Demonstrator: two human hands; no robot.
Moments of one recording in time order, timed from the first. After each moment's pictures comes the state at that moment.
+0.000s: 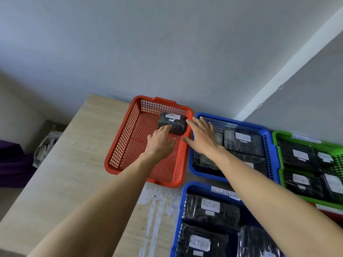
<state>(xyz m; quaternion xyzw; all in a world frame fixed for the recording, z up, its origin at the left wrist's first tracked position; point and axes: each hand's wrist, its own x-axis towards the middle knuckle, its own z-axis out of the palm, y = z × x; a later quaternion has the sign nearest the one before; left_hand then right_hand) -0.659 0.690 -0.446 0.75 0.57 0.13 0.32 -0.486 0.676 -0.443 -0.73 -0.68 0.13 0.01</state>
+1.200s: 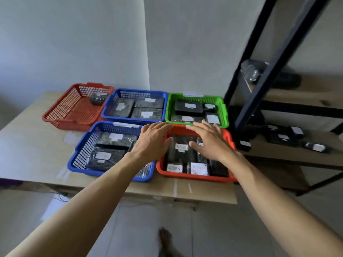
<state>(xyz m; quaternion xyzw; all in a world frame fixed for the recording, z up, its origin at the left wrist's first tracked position) -0.402 0.222 -0.329 0.89 0.39 0.21 0.12 -0.191 0.154 -0.326 -0.71 -0.69 0.09 0.13</state>
